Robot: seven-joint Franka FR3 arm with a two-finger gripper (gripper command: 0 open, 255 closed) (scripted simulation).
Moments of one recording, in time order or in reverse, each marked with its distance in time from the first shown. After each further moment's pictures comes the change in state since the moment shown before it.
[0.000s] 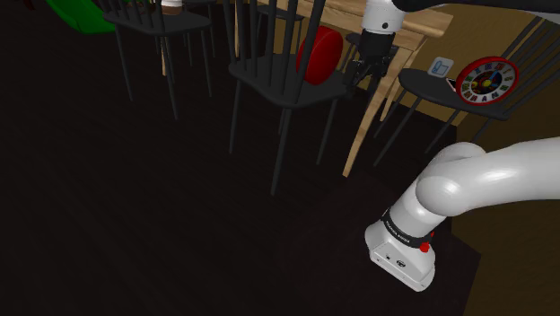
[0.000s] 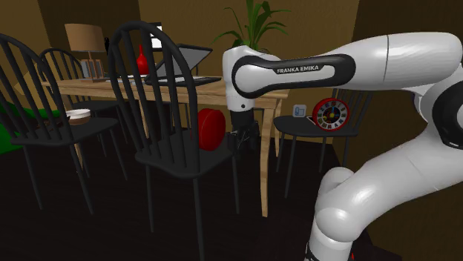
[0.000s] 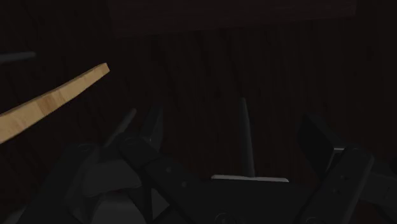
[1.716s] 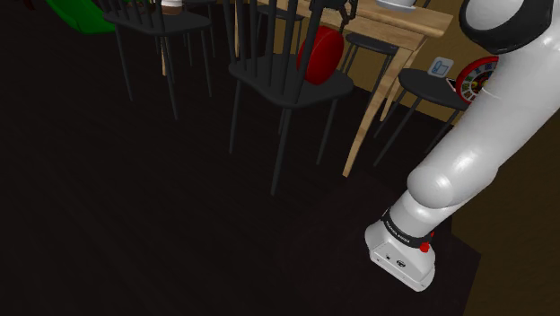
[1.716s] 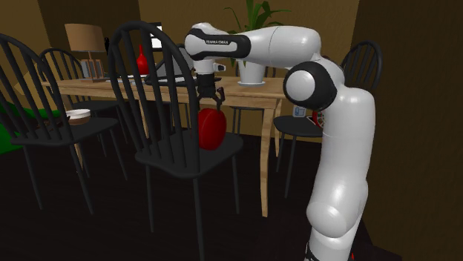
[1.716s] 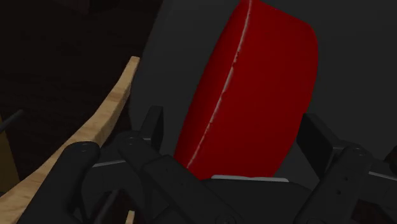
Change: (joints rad) arm -0.240 0.825 0.008 1.004 -0.004 -0.084 0.863
